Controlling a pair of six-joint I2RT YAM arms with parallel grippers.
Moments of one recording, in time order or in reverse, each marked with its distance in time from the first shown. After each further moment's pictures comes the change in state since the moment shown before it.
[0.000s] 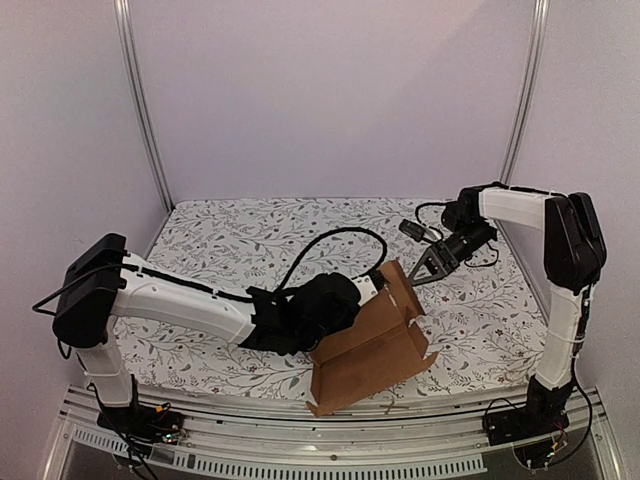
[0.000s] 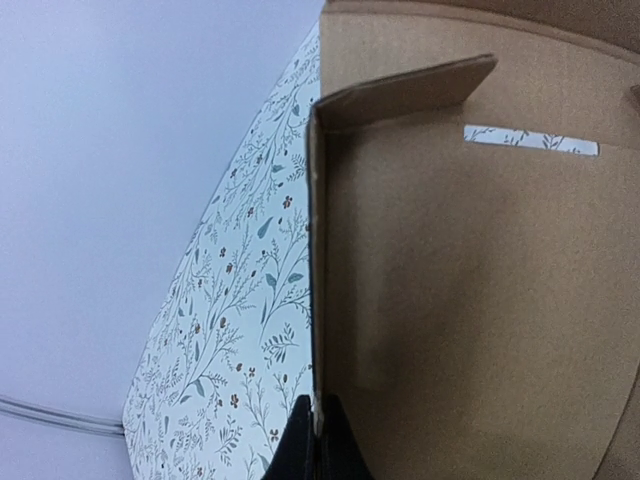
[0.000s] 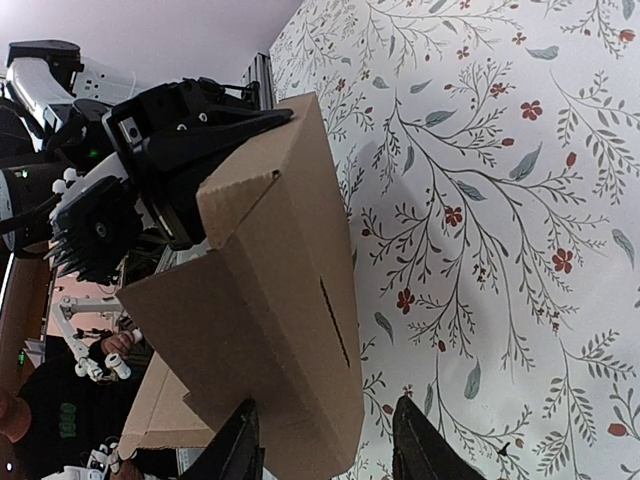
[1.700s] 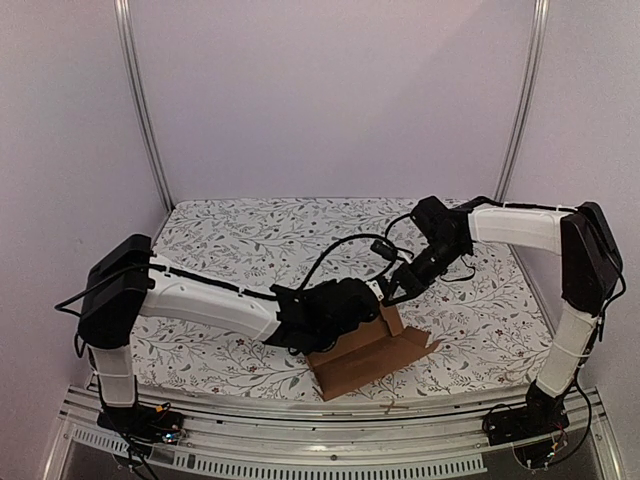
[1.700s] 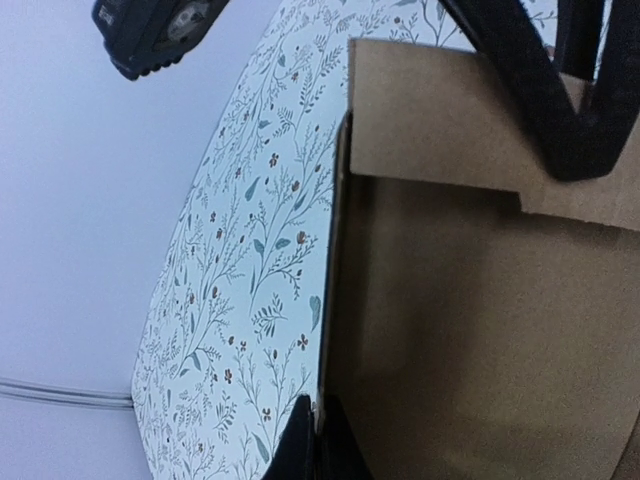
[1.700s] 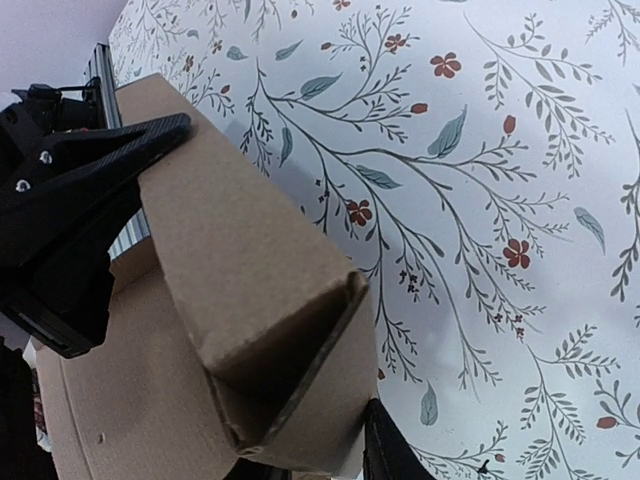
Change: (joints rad) left arm 0.000 0.120 0.141 -0.187 -0.042 -0.070; right arm 0.249 -0.179 -0.209 0.533 0.411 0.585
